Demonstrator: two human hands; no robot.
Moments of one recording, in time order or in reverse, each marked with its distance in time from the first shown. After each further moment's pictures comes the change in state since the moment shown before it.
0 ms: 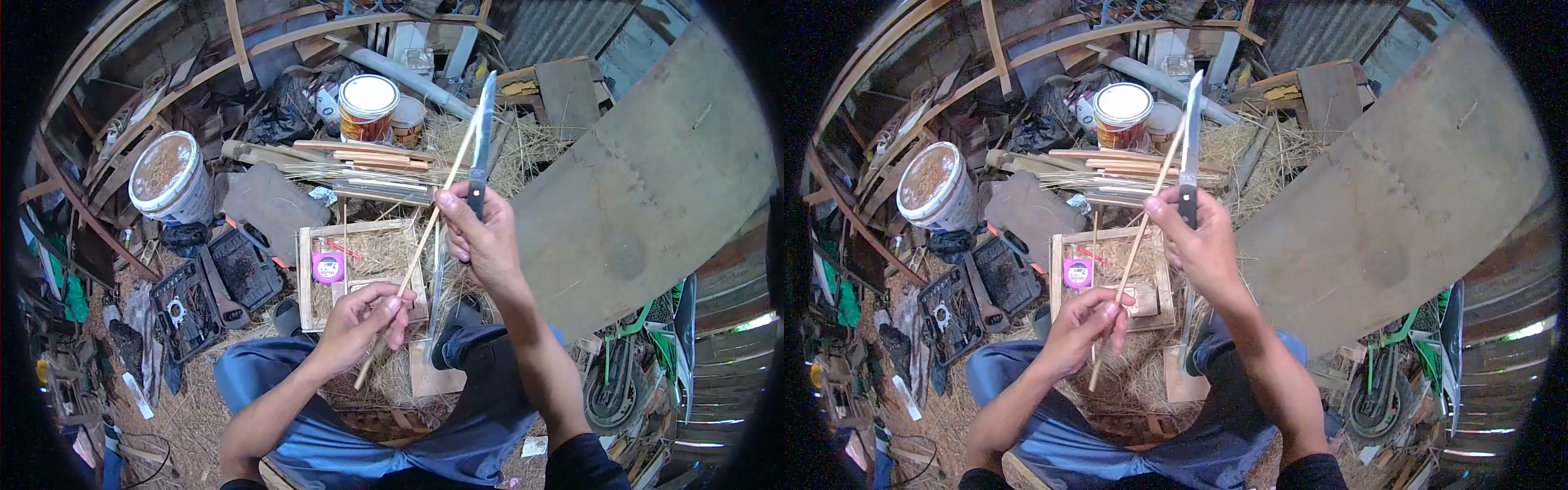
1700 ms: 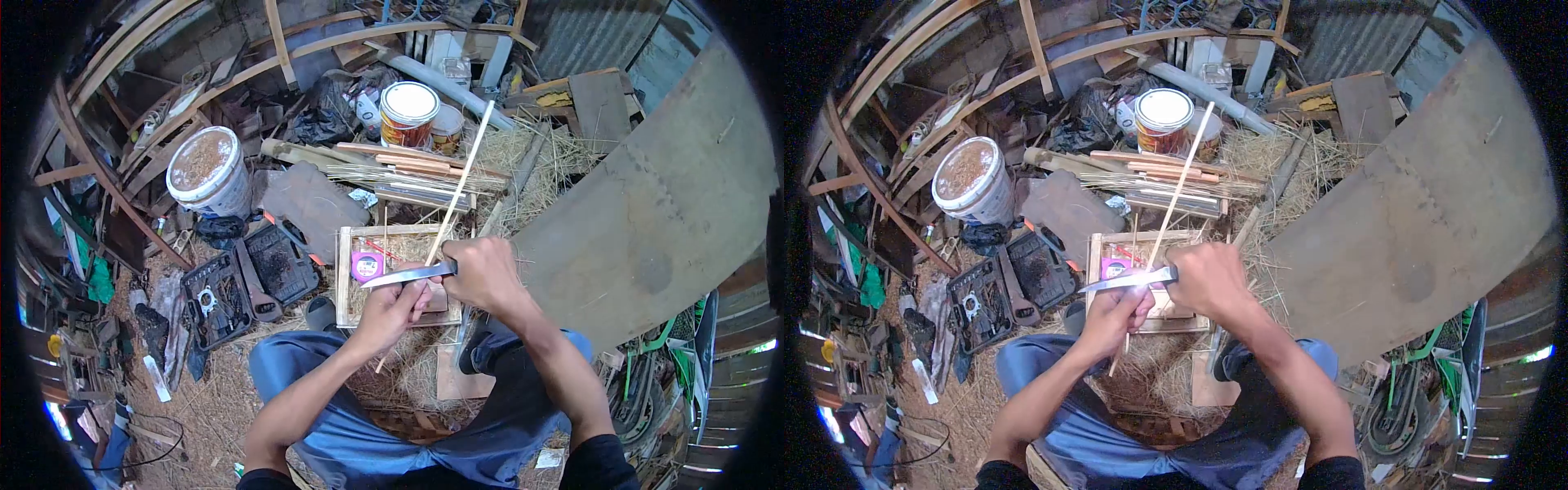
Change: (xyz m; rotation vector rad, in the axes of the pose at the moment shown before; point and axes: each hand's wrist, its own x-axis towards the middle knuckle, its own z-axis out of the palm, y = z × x) left_hand 0.004 0.004 -0.009 0.034 0.134 0.035; right_hand -0.007 0.040 0.009 -1.400 -0.290 -0.544
